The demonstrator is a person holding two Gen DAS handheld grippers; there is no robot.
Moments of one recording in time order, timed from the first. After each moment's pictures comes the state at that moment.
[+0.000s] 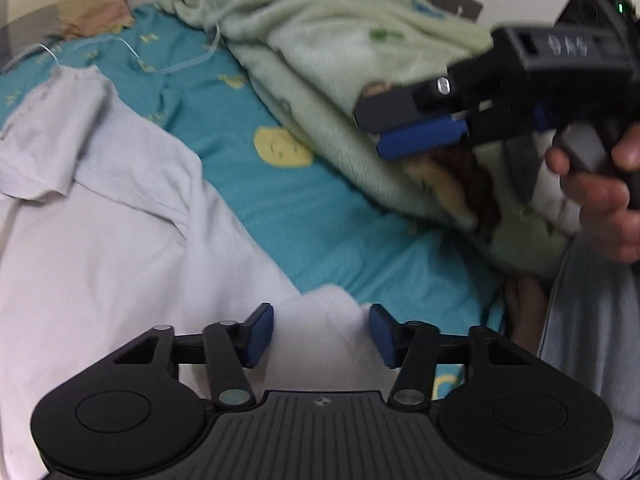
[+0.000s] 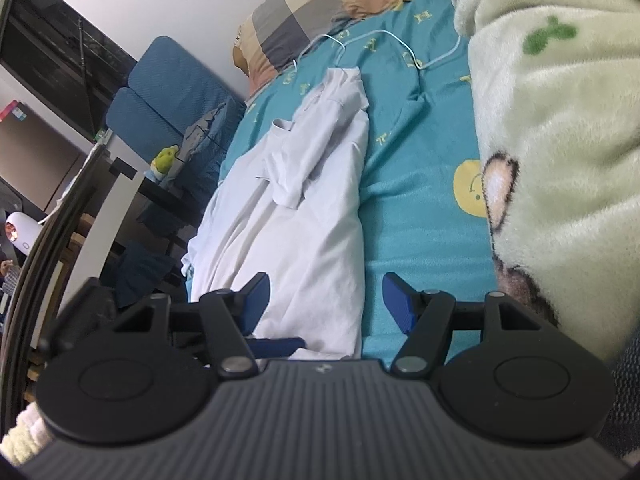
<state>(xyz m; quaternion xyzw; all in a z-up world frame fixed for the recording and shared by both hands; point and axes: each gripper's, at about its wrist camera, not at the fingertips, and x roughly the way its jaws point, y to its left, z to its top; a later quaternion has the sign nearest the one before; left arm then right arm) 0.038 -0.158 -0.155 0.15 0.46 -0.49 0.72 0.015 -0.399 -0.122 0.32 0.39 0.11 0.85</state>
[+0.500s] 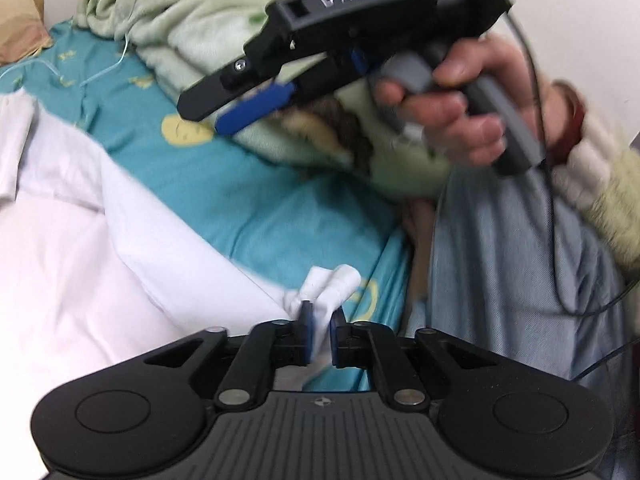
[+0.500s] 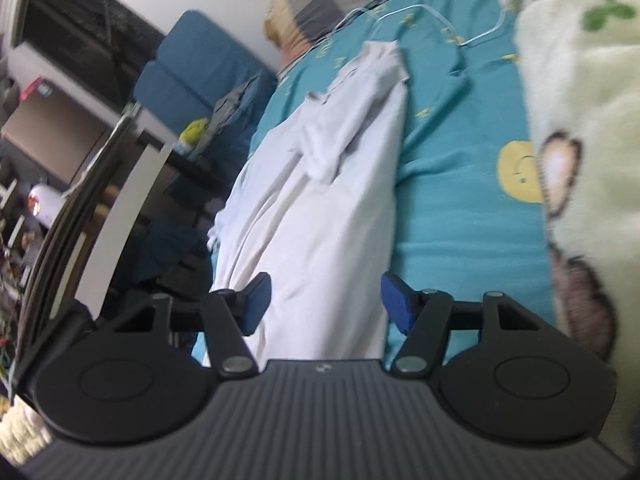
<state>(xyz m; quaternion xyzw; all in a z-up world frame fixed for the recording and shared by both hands) -0.020 -0.115 -0.139 0.18 0.44 -0.57 0.66 0.019 -0.370 -0.123 0.30 0.41 0.18 0.84</state>
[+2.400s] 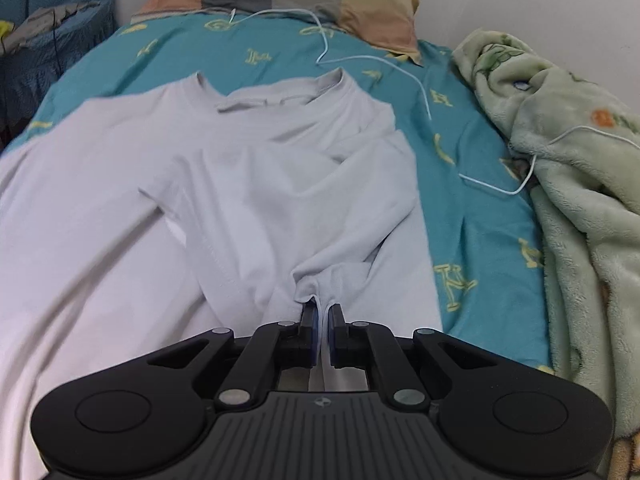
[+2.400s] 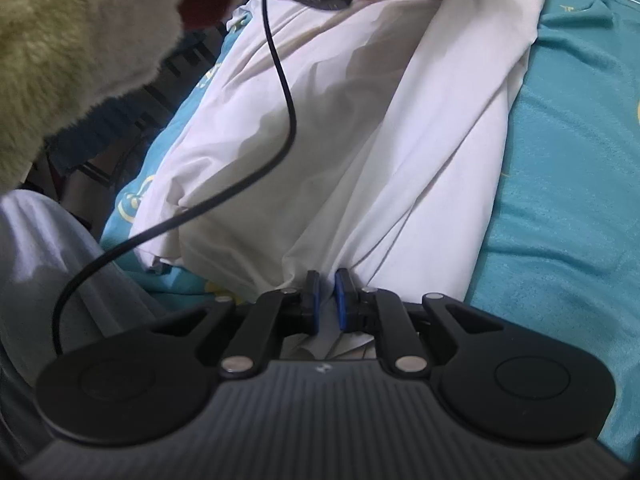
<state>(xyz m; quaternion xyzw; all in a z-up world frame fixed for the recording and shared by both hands) 0.266 -0.132 -0.175 -0.05 0.48 -0.16 0.86 0.006 -0.248 -0.179 0.06 0.54 0.27 0.79</state>
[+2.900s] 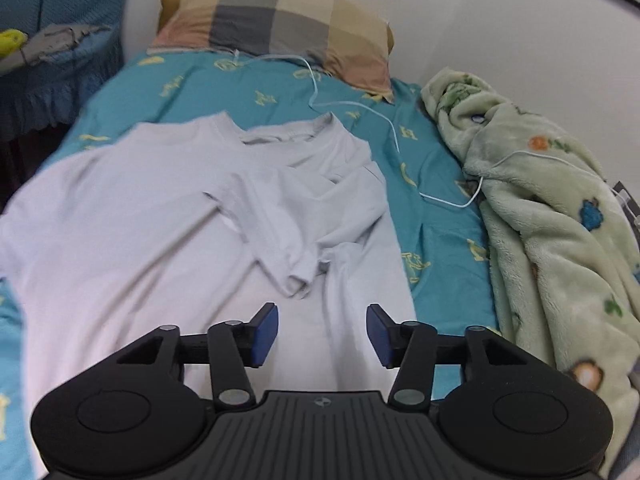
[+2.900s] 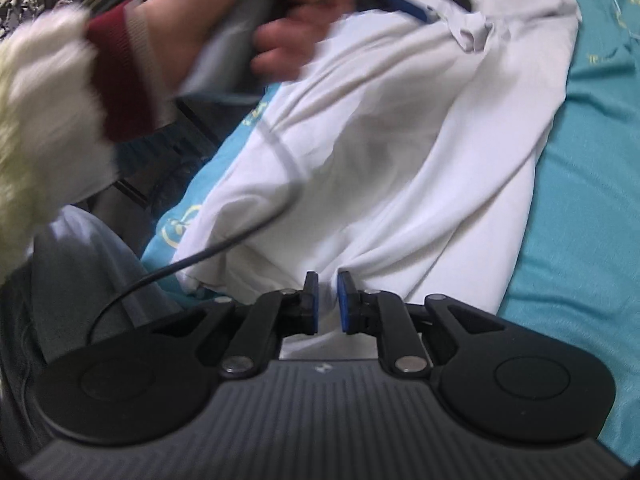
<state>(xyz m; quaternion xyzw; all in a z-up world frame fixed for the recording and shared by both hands) 0.167 -0.033 -0.092 -0.07 0.42 -0.19 0.88 -0.002 -0.251 -0.150 0.08 0.47 0.32 0.82</state>
